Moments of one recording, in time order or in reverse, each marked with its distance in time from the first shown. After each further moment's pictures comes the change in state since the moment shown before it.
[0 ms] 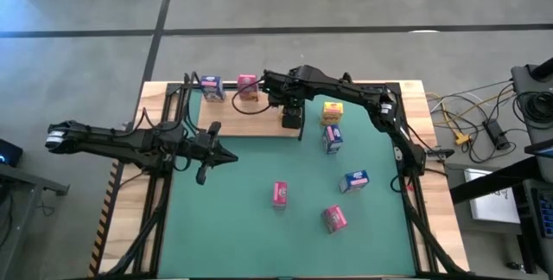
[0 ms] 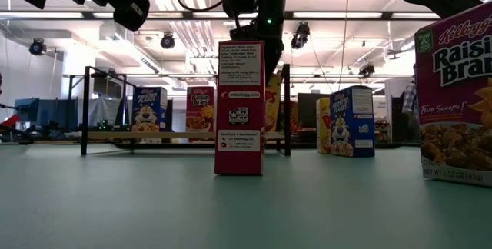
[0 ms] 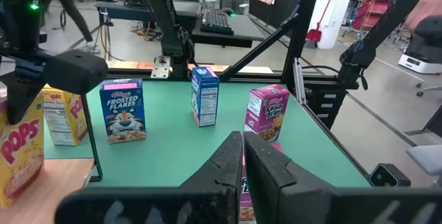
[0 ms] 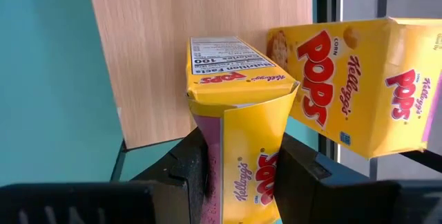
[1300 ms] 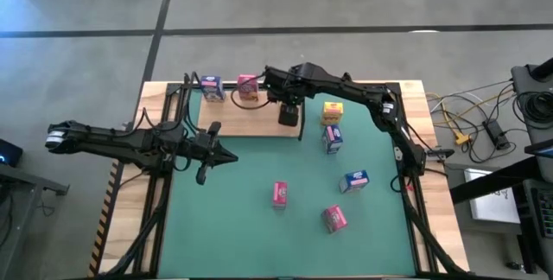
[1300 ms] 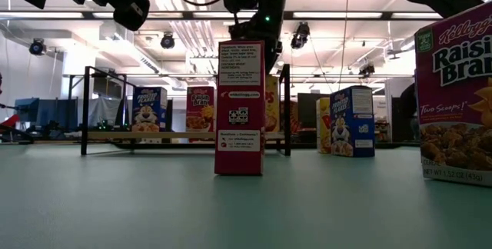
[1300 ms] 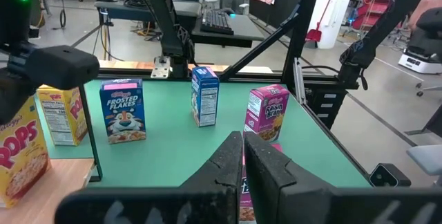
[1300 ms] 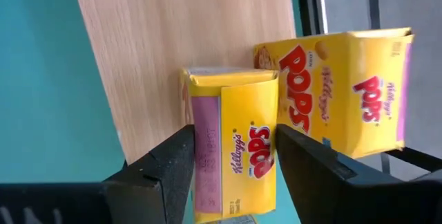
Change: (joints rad) left arm 0.000 0.000 0.000 -0.001 0.000 0.000; right arm -0.009 -0.017 0.004 0.044 -0.003 0.058
